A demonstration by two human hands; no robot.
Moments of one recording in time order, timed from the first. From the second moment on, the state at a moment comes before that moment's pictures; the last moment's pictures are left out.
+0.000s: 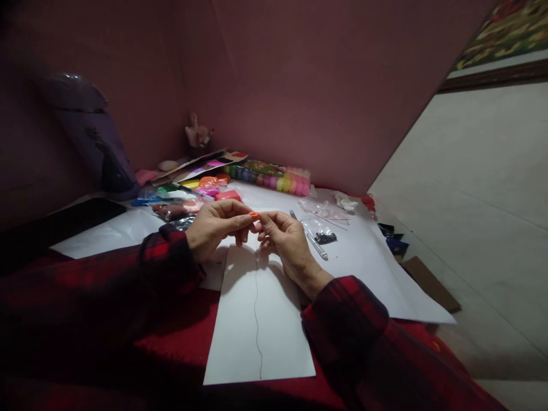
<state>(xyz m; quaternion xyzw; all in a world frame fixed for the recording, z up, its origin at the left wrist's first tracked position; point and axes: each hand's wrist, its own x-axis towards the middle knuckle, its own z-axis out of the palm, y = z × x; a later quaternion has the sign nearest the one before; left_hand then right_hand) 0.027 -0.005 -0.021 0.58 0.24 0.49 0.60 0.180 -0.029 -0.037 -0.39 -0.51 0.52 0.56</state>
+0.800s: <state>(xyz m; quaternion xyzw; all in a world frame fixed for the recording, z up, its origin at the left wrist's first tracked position) 0.026 -0.004 -0.020 0.58 0.23 0.49 0.60 0.182 -0.028 -0.037 -0.38 -0.53 0.51 0.56</state>
